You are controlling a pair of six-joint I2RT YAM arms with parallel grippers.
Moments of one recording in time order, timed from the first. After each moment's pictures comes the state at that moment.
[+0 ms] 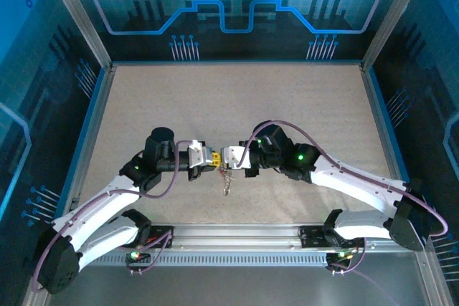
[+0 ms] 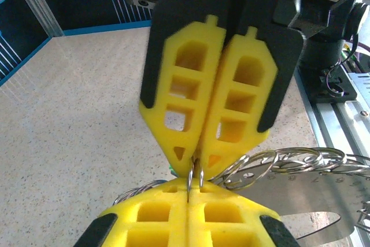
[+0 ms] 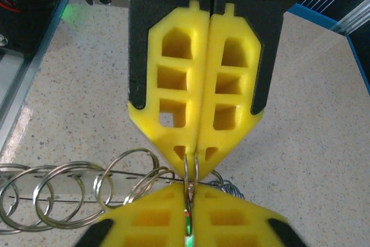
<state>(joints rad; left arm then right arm) -0.51 0.93 0.54 -0.03 0.78 0.48 0.90 1.22 0.91 -0.30 -0.32 -0.70</state>
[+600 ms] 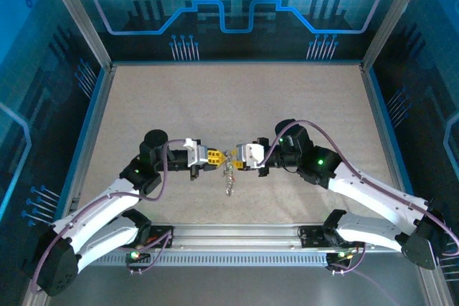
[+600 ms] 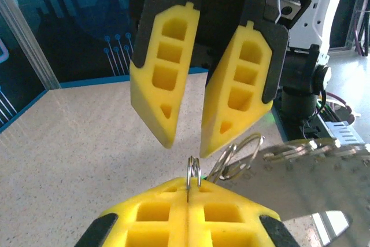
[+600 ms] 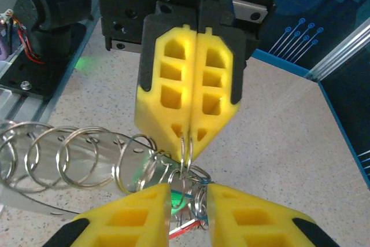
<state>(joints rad) -0.51 0.91 0.49 0.25 0.88 0.31 0.82 1.06 0.84 -0.24 -0.49 -0.69</state>
